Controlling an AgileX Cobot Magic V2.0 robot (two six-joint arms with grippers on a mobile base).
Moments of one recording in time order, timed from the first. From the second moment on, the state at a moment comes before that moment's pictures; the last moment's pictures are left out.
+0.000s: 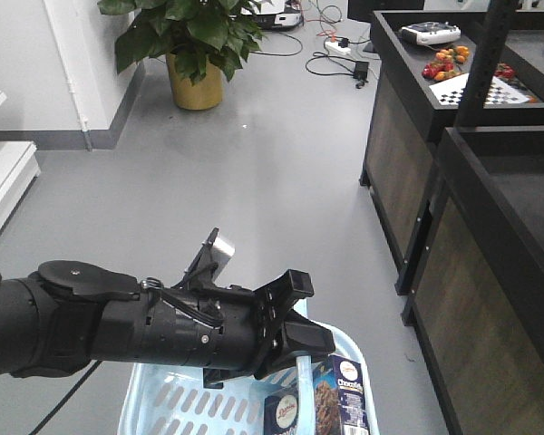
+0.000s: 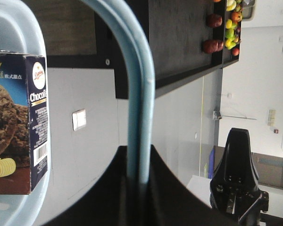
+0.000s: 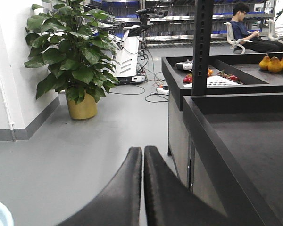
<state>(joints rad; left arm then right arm) -0.67 1.58 -0.85 -1.68 0.61 0.53 -0.02 -0.01 0.03 0.06 0.09 -0.06</state>
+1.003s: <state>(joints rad) -0.67 1.58 -0.85 -1.68 0.61 0.53 -0.02 -0.01 0.03 0.06 0.09 -0.06</state>
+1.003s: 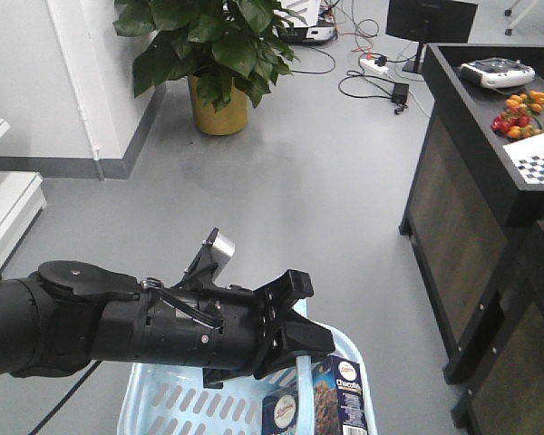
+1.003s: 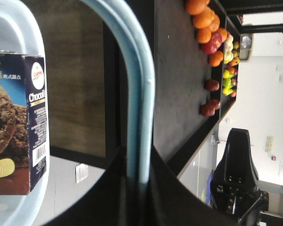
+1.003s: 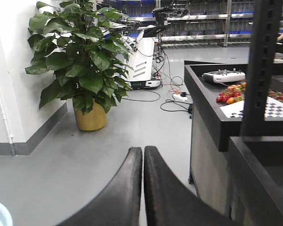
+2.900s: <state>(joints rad) -0.67 1.58 -0.85 -1.68 0.61 0.53 -0.02 -0.01 0.03 0.06 0.09 -0.06</state>
